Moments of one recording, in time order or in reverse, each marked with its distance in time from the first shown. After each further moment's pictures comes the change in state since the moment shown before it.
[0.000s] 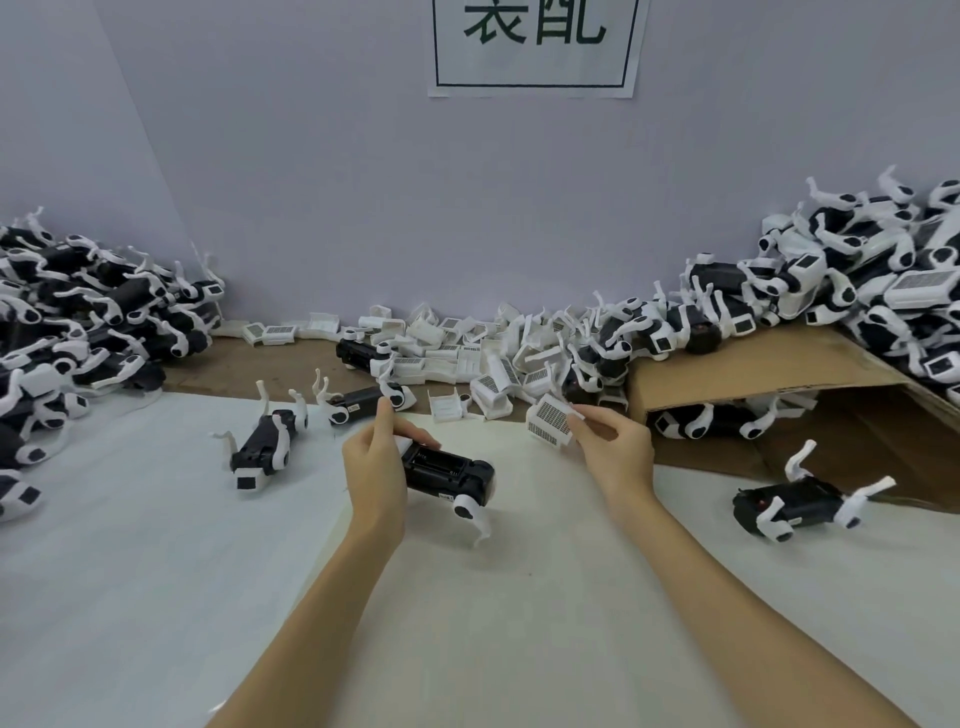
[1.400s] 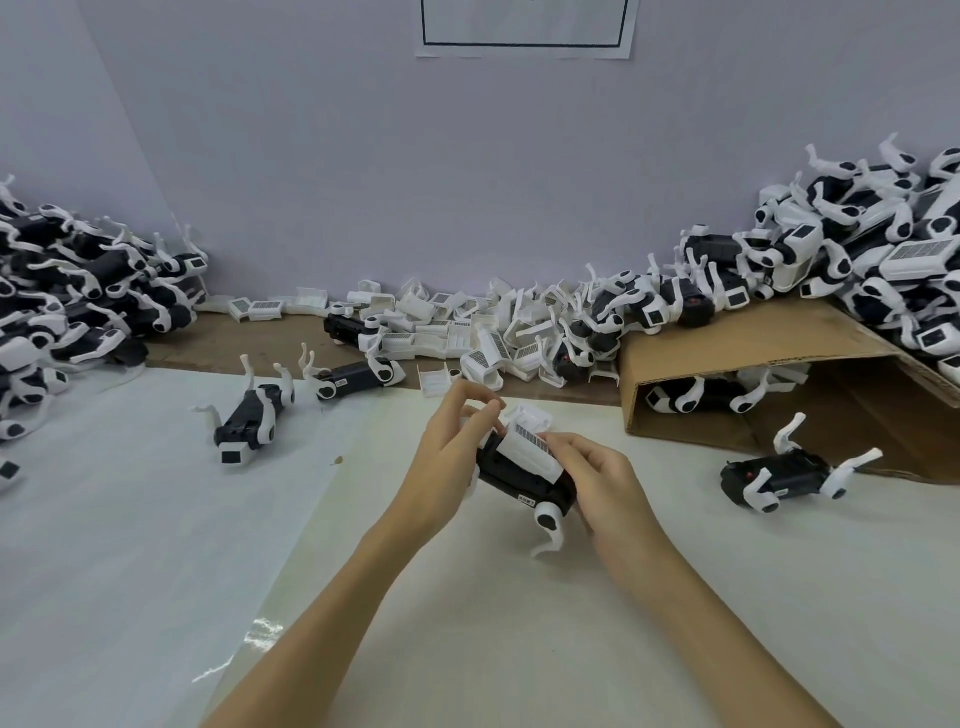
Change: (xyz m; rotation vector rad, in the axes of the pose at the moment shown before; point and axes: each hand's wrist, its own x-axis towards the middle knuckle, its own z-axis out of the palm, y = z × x) left_hand -0.051 0.020 0.030 0.201 -0.578 0.020; right_hand -0.099 -0.043 -0.025 0.258 -0.386 0.189
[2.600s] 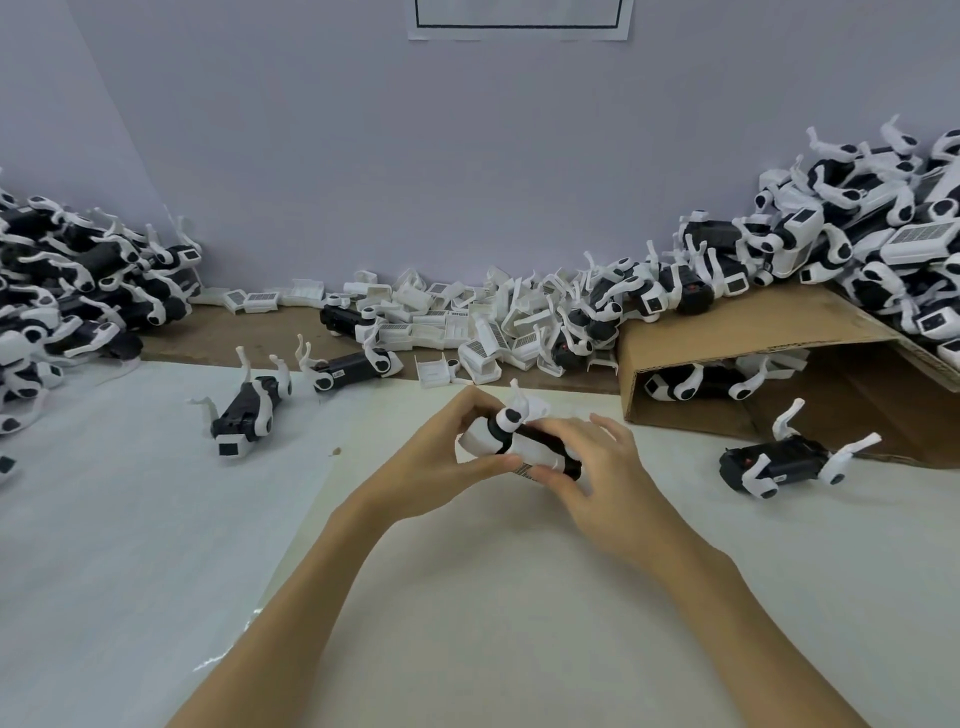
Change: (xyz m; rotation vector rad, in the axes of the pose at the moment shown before) left_hand 0.013 -0.023 -0.030 0.343 -0.309 0.232; right_hand 0.007 0.011 -0.030 -0.954 -0.112 -0.584
